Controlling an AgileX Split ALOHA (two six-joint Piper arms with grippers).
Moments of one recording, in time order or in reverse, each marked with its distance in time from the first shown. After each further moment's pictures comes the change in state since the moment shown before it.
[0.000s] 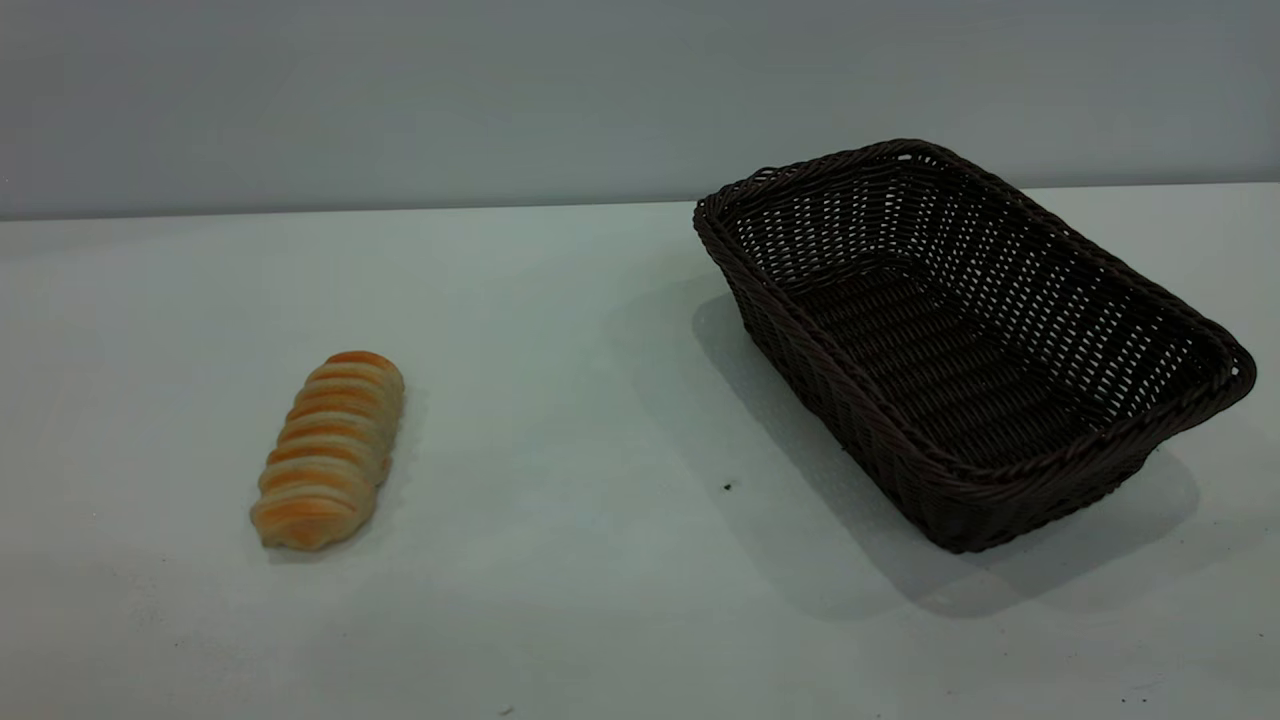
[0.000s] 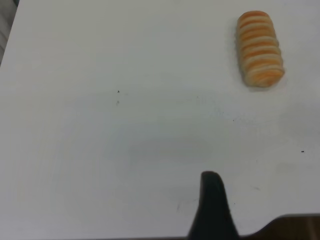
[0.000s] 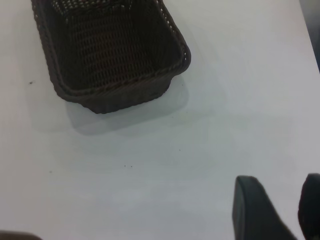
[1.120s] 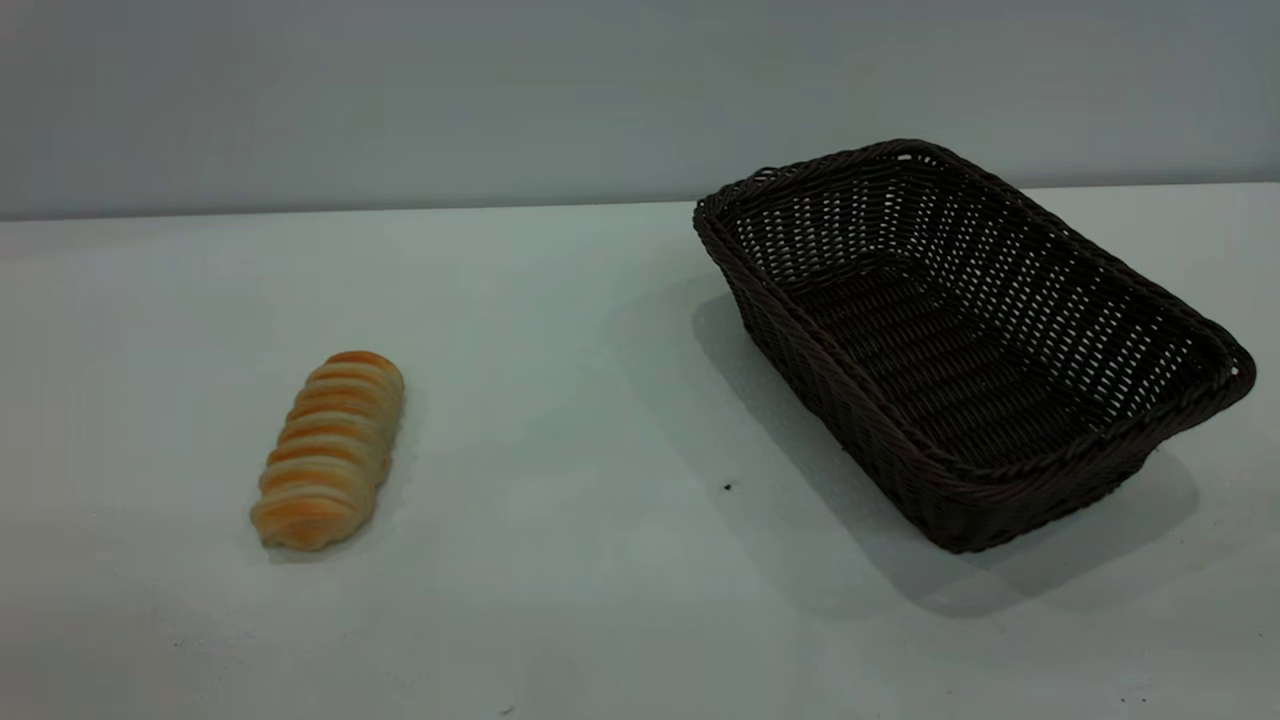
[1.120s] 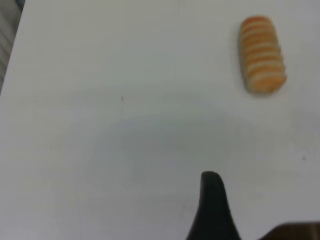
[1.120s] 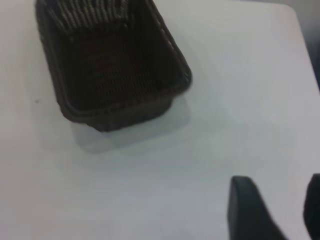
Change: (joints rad) left arm 0.000 0.133 -0.070 0.005 -0.052 0.002; right arm 0.000 0.086 -0.041 0.016 -0.071 0.001
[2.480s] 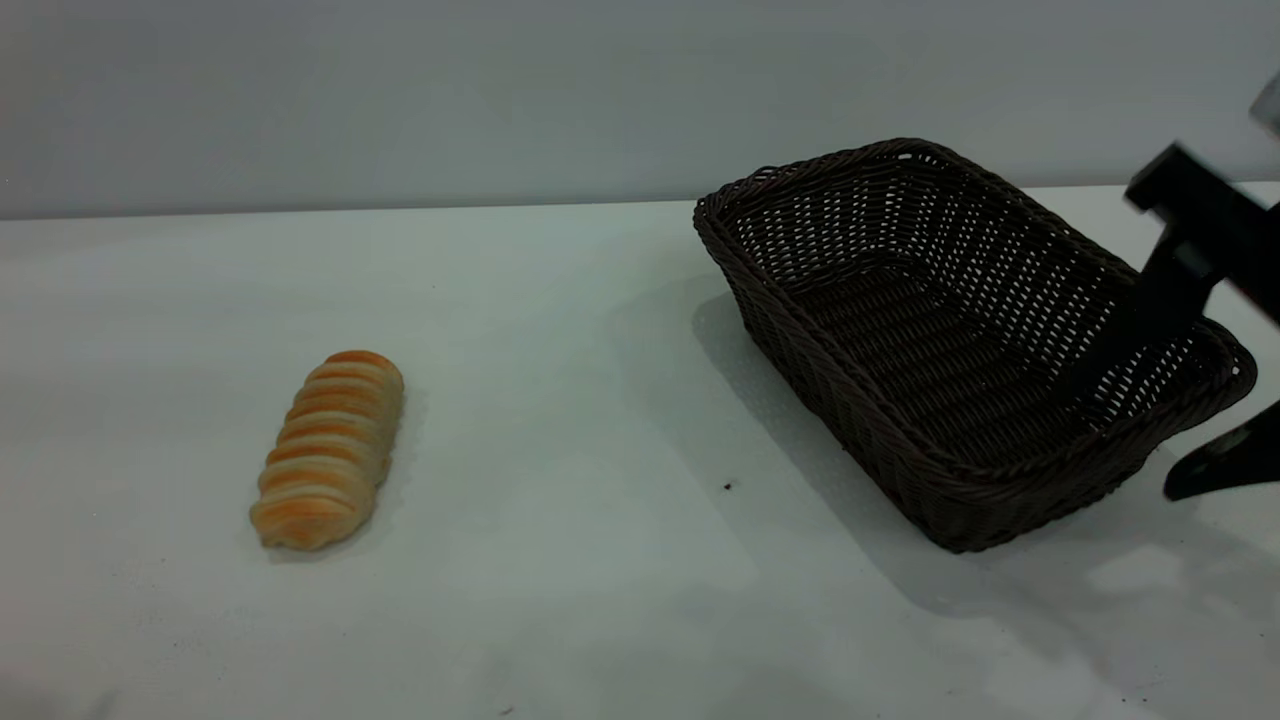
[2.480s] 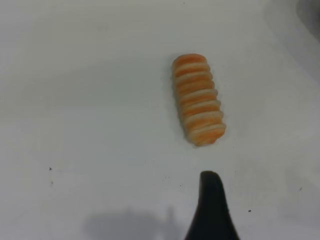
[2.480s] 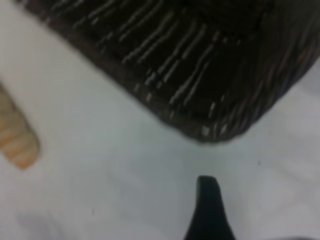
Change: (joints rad) left arm 0.001 0.756 -0.230 -0.252 -0.337 0.208; right arm 0.000 1.575 -0.130 0.994 -0.558 -0.098
